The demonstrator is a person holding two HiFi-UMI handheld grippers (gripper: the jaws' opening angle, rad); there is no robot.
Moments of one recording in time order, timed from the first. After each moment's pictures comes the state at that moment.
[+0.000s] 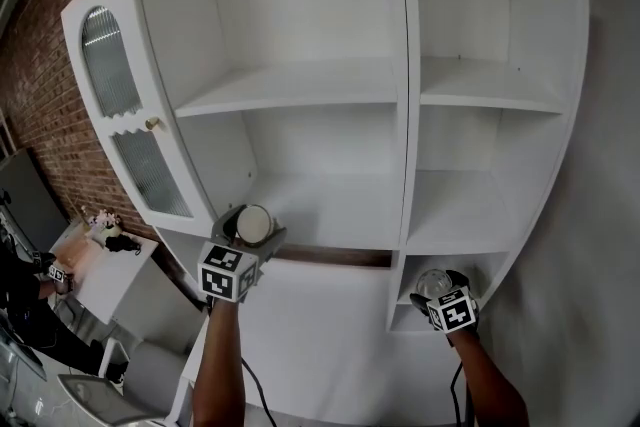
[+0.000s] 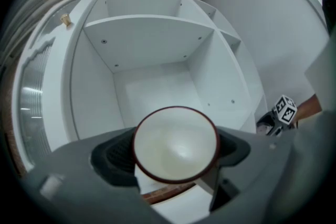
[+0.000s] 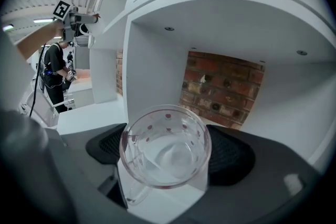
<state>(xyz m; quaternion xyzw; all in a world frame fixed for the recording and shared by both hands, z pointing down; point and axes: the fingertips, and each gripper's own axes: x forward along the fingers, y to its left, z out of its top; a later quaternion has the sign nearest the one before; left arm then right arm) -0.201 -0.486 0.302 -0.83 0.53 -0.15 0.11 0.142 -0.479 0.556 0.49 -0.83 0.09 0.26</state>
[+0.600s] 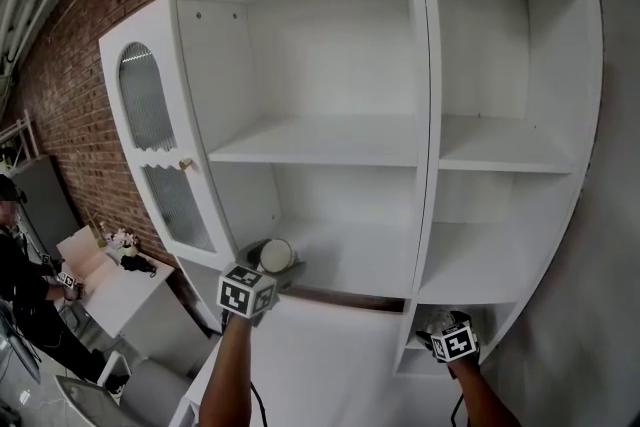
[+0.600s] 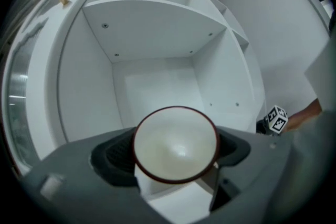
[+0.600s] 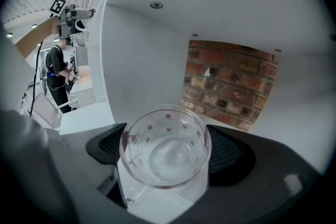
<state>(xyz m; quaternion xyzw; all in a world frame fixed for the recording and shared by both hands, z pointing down) -0.204 -0.508 0.295 -0.84 0.52 -0.16 0.06 0.130 -0.506 0.569 0.46 -0.84 0.13 0.27</state>
